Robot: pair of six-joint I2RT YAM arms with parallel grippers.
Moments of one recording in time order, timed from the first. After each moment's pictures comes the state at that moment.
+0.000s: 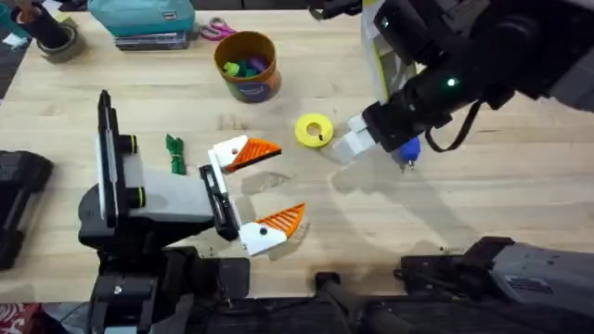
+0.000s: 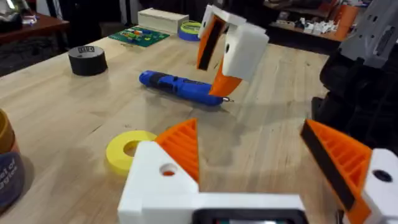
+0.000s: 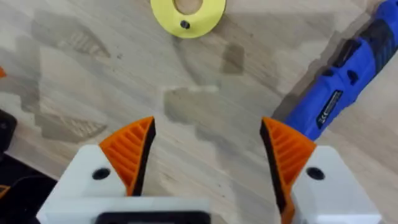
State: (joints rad) left arm 0.03 0.01 0.02 -0.14 1.21 0.03; right arm 0.61 1.38 1.21 -1.15 -0.03 0.10
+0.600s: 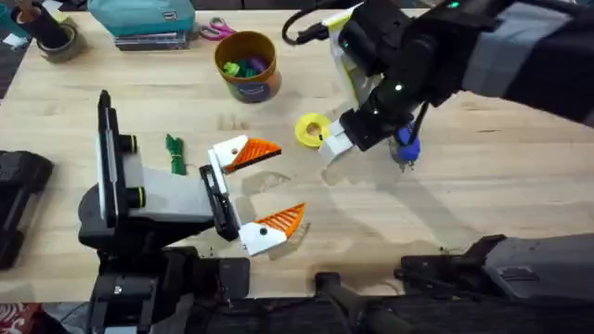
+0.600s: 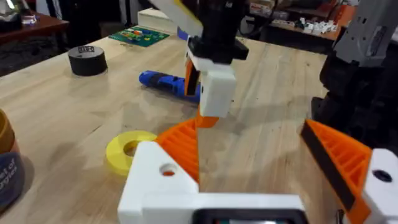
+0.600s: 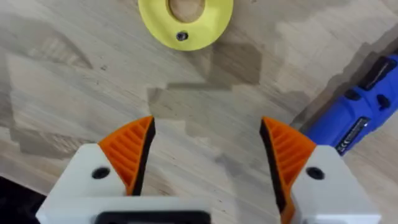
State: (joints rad) left arm 0.03 0.01 0.02 -0.14 1.21 0.03; right arm 0.62 1.56 1.21 -1.07 -0.03 0.10
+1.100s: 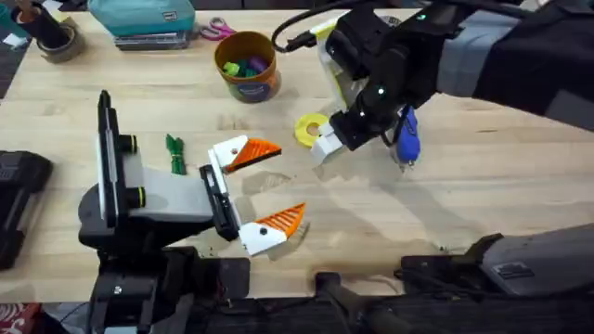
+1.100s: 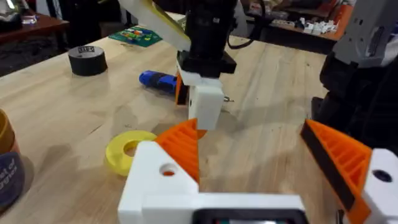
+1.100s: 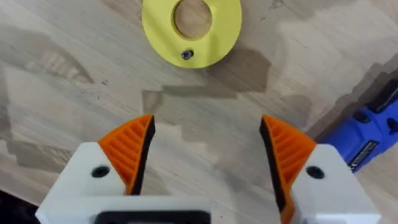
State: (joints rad) left arm 0.03 0.01 0.02 -0.14 1.21 0.03; right arm 0.63 1.63 1.21 -1.00 -0.03 0.10
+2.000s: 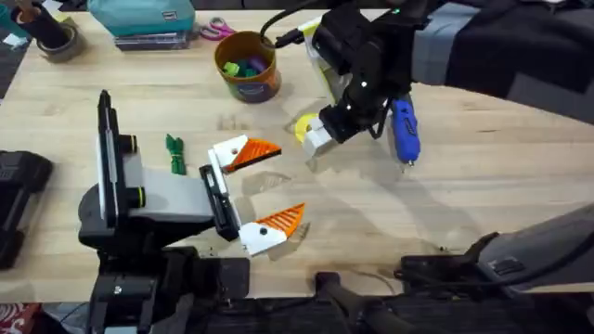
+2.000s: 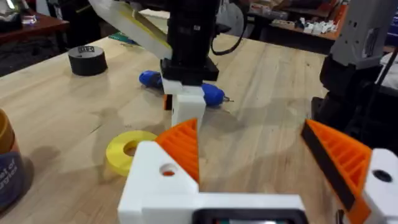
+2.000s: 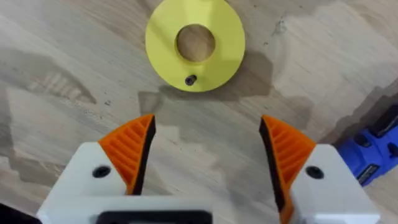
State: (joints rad) left arm 0.03 0.01 0.02 -0.14 1.21 0.03; right arm 0.64 1.73 1.29 -0.99 -0.02 0.10
